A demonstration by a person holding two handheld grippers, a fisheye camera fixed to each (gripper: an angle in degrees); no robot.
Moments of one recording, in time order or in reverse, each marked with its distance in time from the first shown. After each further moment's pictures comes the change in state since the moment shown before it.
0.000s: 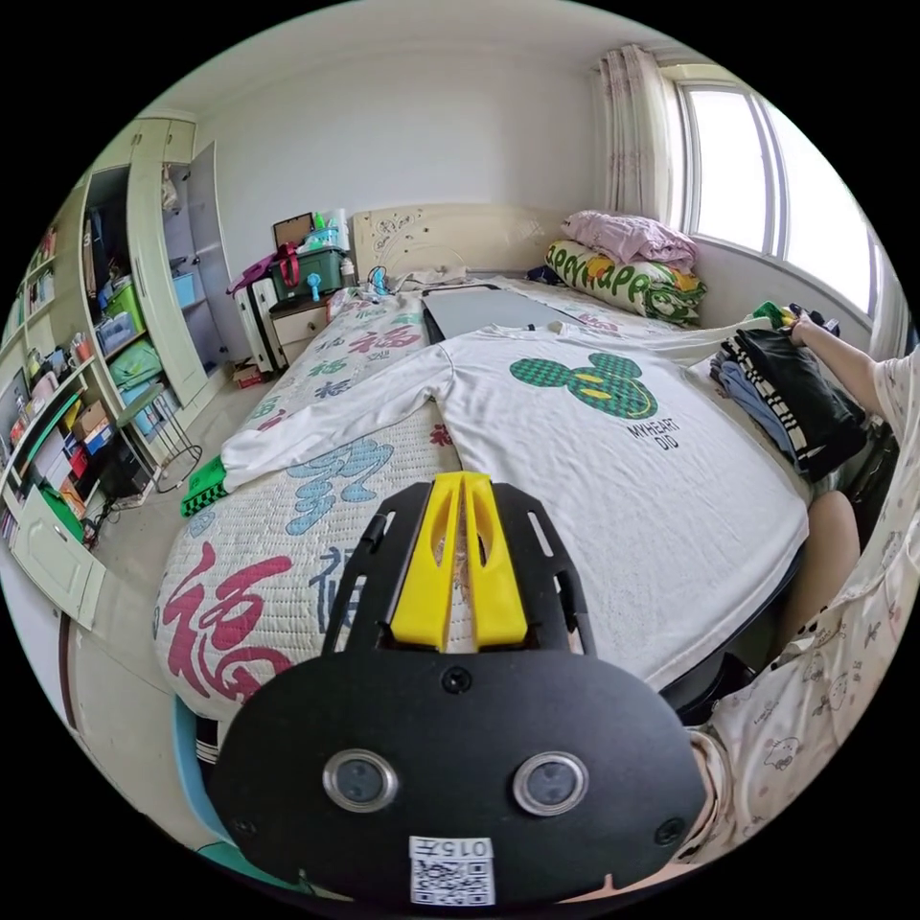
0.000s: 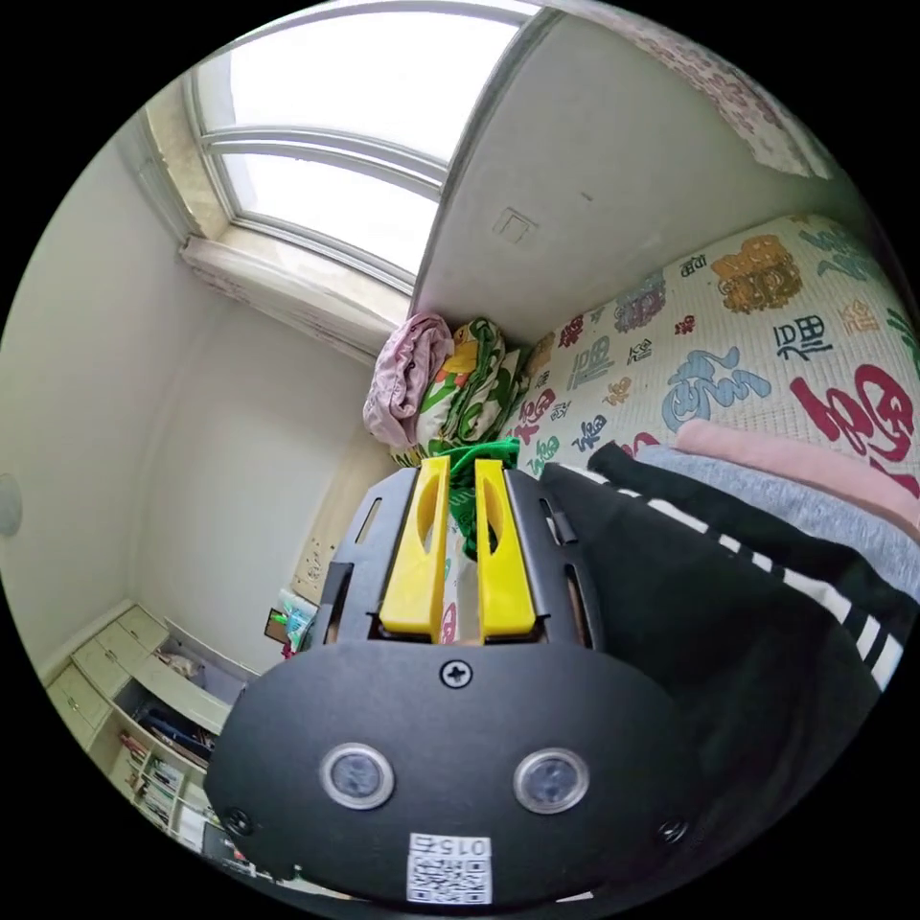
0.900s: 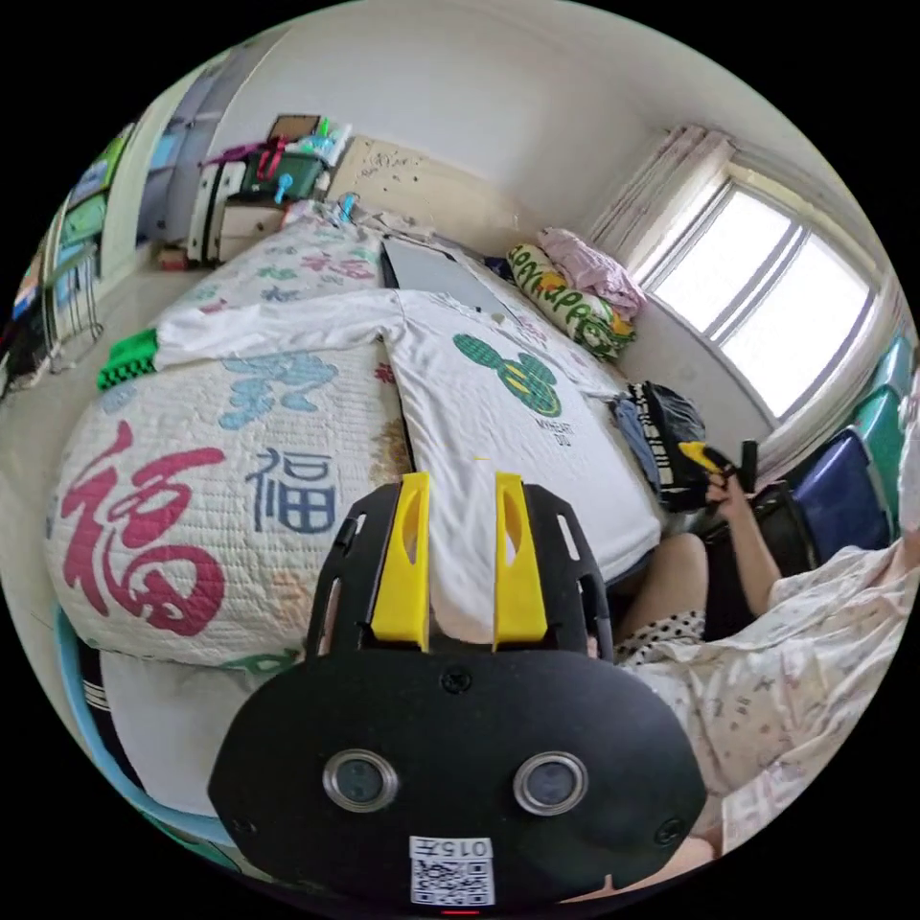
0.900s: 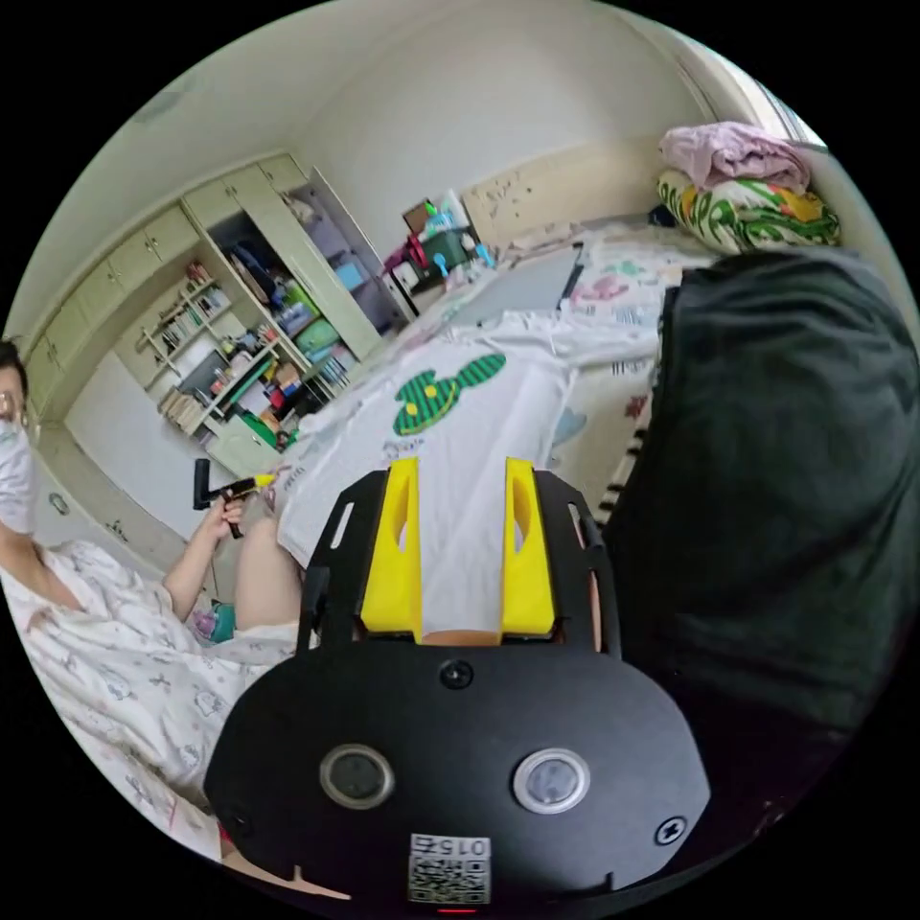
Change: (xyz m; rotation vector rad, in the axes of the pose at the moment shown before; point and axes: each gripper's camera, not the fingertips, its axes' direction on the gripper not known) left arm -0.180 0.103 0.128 -0.220 0.483 -0.290; right arm 0.222 0.455 -0.240 -1.080 -0.195 -0.891
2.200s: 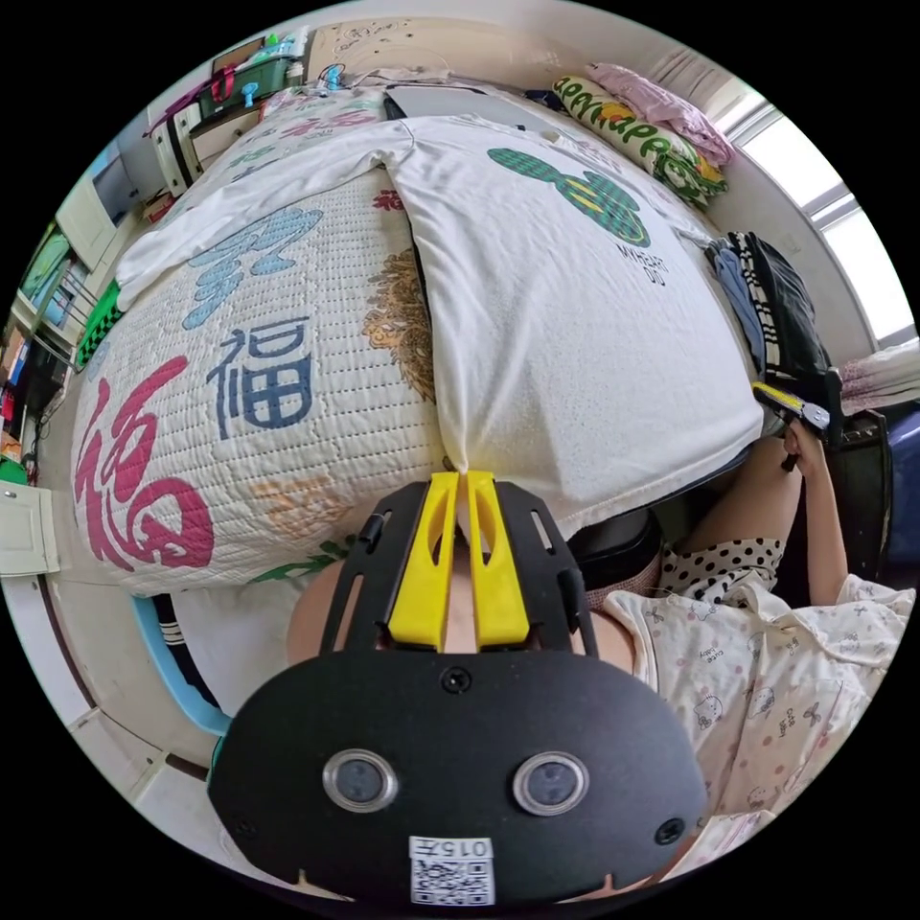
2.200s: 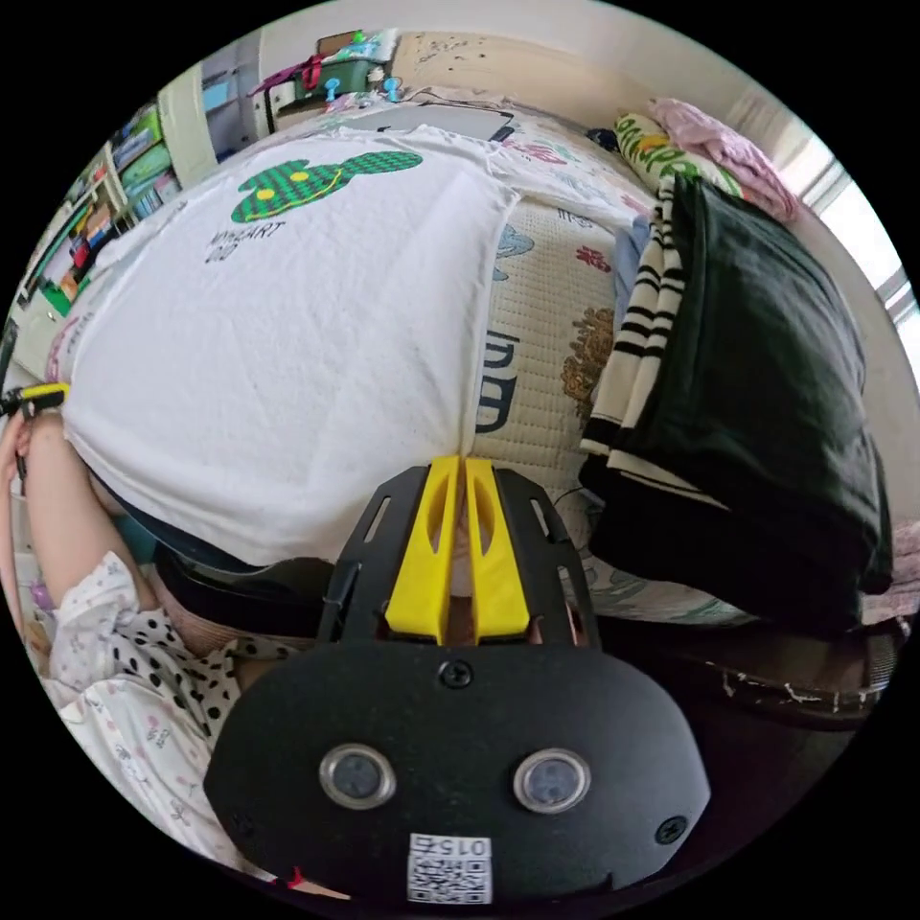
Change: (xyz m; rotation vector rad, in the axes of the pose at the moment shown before) left arm -0.036 -0.147 -0.025 -0.447 -0.328 0.054; right arm 0.227 0.201 0.352 -0.362 0.790 -0.125
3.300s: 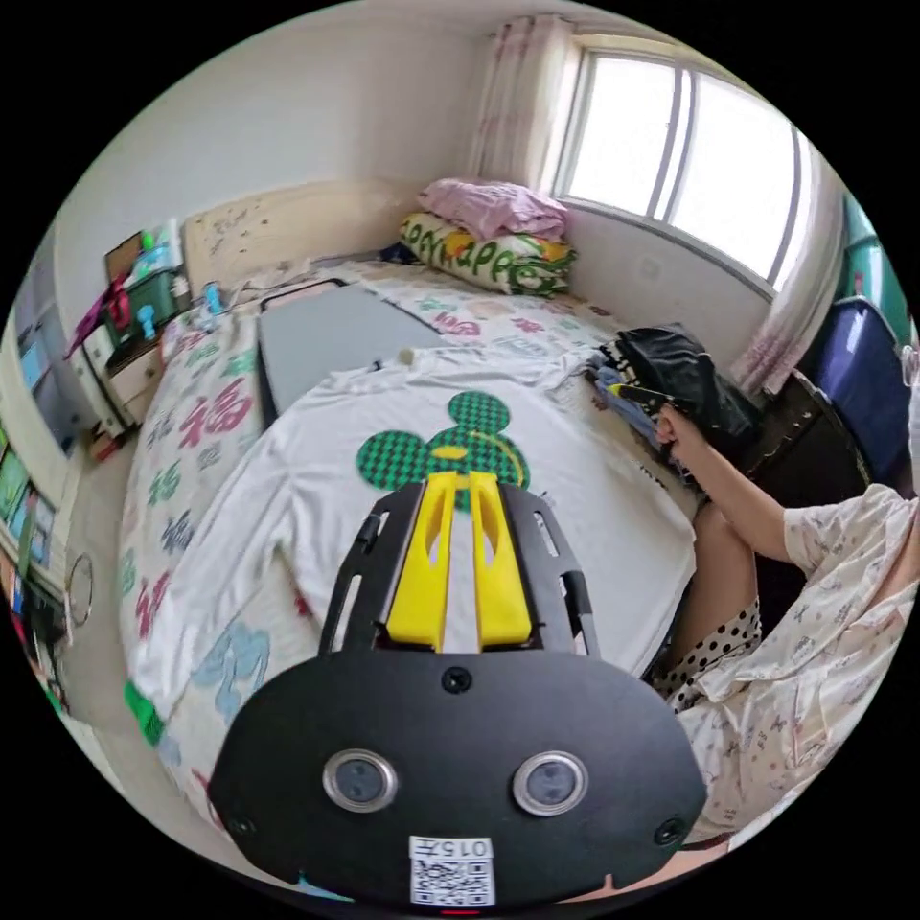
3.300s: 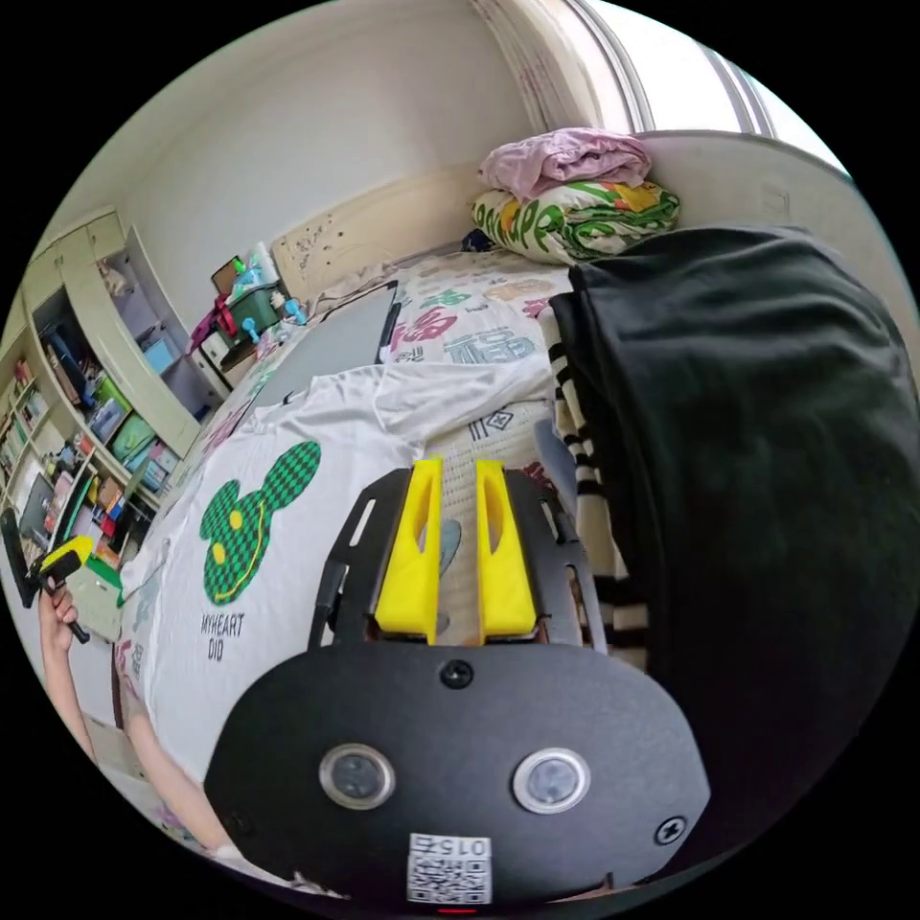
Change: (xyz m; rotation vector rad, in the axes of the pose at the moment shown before) left arm 0.081 -0.413 -0.460 0.416 0.144 0.520; right arm 0.454 -0.347 -0.047 0.441 -0.330 0.622
